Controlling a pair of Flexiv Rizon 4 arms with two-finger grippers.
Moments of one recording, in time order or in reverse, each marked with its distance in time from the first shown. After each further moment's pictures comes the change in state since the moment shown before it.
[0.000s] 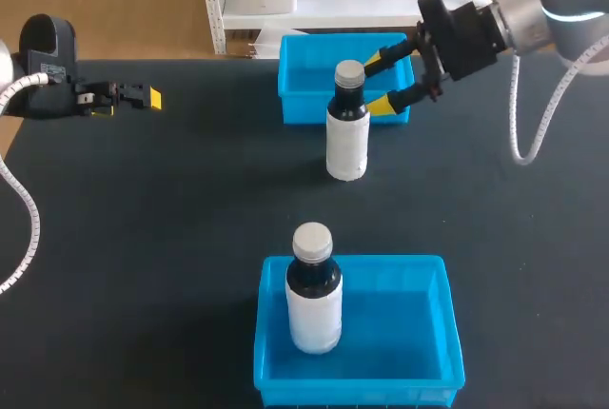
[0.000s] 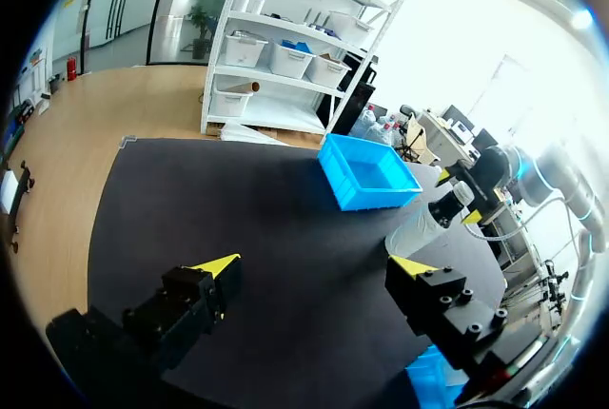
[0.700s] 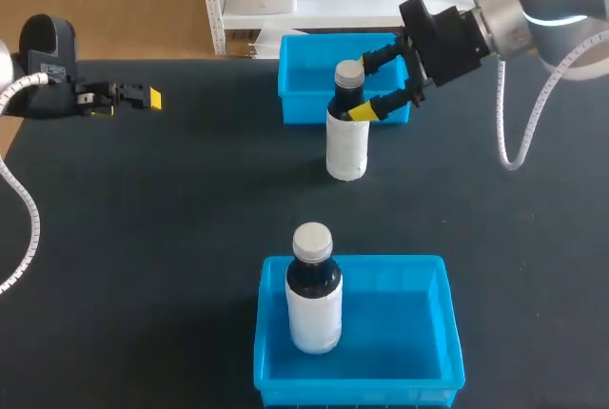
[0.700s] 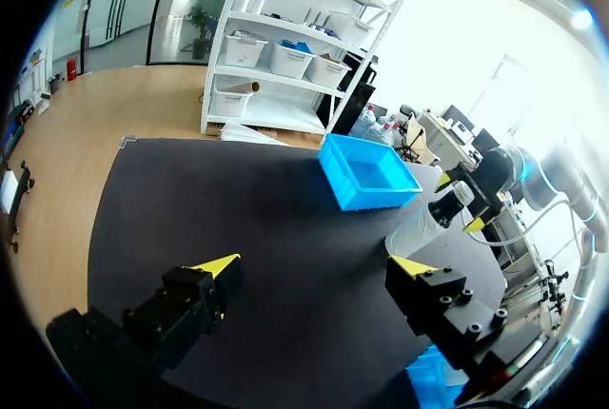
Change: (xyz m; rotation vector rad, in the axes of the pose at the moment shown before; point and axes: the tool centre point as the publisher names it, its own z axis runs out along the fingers) left arm 0.000 0.000 0.000 0.000 0.000 0.000; right arm -0.016 0.015 0.020 -0.009 0.000 -0.006
